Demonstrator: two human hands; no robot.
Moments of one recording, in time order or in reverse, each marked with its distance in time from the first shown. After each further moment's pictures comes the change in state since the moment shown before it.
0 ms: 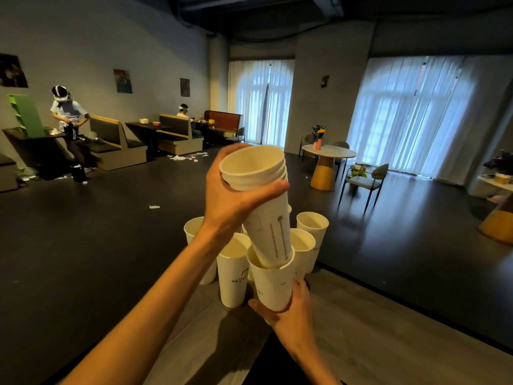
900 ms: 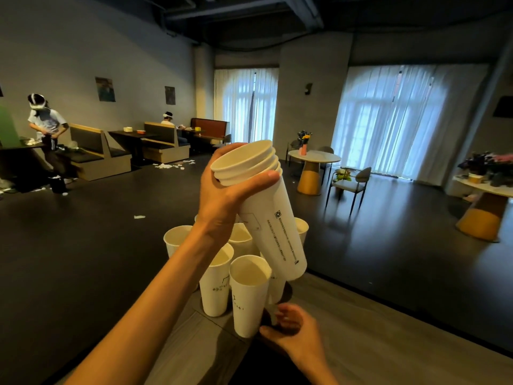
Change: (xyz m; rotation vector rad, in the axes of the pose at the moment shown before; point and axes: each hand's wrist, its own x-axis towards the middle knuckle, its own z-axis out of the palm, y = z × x) left_hand 0.007 0.011 0.026 -0.192 -0.051 -0.117; right_hand 0.000 0.042 -0.045 0.088 -0.166 0.236
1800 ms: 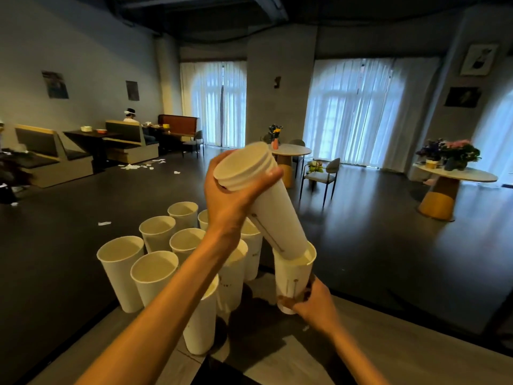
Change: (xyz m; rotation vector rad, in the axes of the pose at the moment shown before) left_hand 0.010 -0.057 0.114 -0.022 0.084 -0.007; right_hand 0.039 -0.008 -0.134 -0.204 0.203 -0.125
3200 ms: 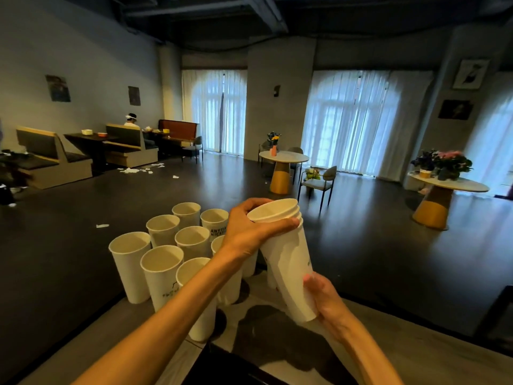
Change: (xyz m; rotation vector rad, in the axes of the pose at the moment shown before) left_hand -0.046 -0.008 -0.002 0.262 -0.280 -0.257; right_hand -0.057 -0.055 -0.037 0.507 -0.245 -0.006
